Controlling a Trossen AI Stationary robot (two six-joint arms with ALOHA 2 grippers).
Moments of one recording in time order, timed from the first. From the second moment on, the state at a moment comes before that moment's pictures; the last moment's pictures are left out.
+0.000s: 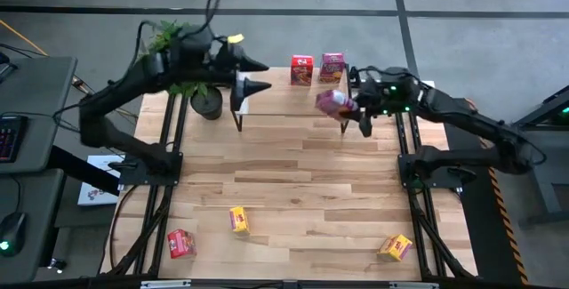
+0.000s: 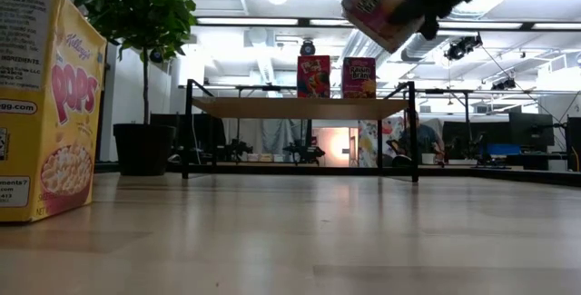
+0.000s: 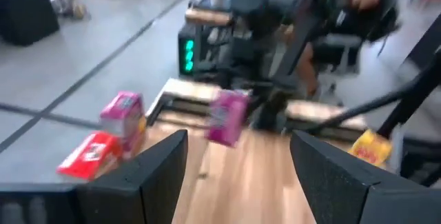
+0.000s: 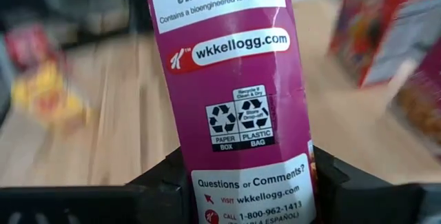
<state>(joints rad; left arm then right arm) 0.35 1.33 1.66 -0.59 0.20 -0.03 -0.53 0.95 0.91 -0.47 -0.33 -0.03</state>
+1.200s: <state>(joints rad) 0.29 1.11 1.03 0.32 0.12 -0.39 -0.54 1.13 0.44 0.54 0.09 0.31</state>
